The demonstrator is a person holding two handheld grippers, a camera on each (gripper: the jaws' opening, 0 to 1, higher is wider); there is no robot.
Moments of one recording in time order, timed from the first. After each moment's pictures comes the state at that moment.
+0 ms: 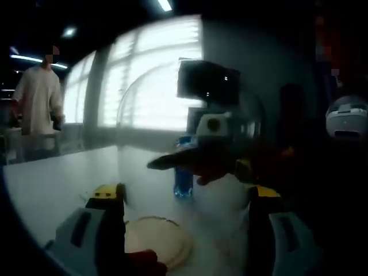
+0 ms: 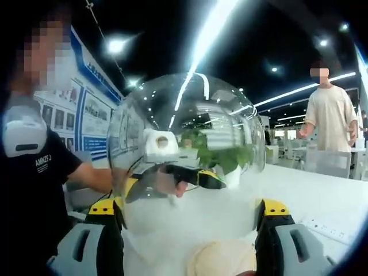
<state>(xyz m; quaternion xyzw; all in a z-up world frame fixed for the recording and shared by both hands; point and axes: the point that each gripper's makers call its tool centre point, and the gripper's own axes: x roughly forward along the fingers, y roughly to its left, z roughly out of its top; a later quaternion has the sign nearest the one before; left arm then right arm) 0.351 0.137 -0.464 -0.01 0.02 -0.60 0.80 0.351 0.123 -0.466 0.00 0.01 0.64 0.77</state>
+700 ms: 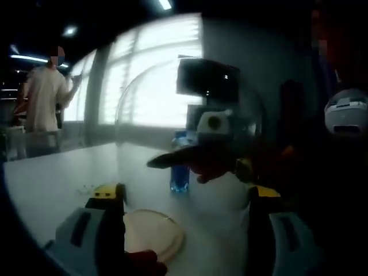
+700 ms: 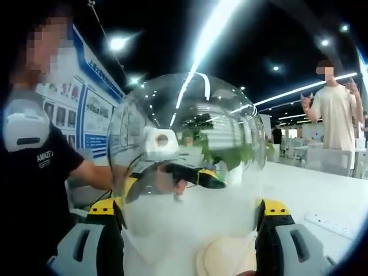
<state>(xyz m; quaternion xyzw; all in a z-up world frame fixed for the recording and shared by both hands) 0.334 0.136 -0.474 -0.01 0.03 -0.60 0.80 0.335 0.123 -0.477 -0.01 0.01 0.64 0.77</state>
